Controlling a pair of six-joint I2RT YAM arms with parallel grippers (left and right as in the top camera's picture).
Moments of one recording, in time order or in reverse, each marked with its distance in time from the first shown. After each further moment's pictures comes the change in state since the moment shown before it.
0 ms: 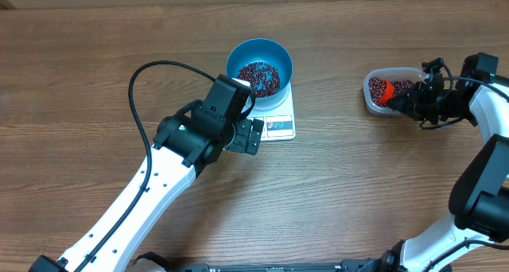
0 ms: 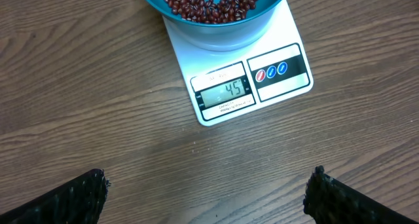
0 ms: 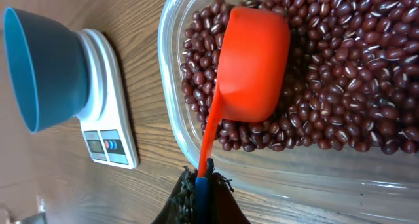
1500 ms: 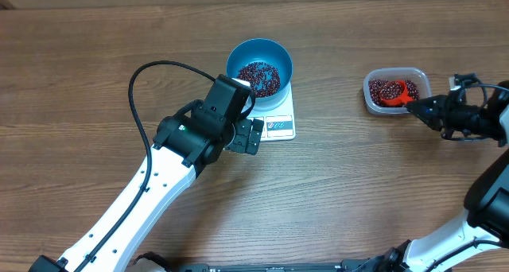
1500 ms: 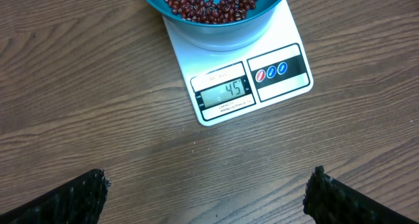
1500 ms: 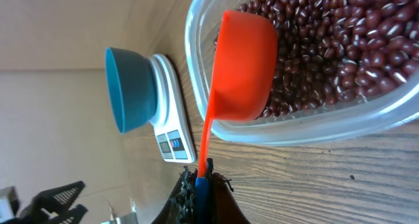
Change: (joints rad) left arm 0.000 0.000 0.000 0.000 0.000 0.000; right arm -0.206 0.032 -0.009 -0.132 -0.289 -0.086
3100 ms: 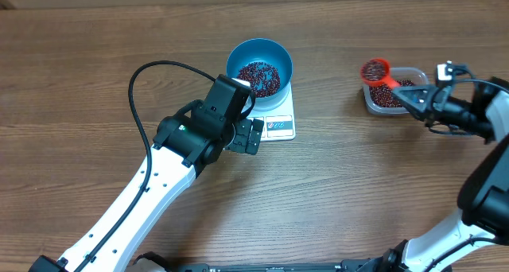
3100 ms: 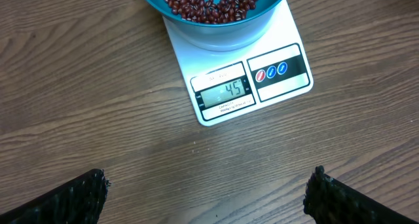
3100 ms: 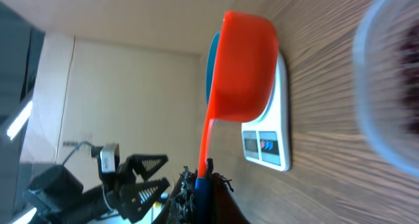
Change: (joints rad) left arm 0.000 0.000 0.000 0.000 0.000 0.000; right arm 0.105 0.000 0.005 -0.152 -0.364 -0.193
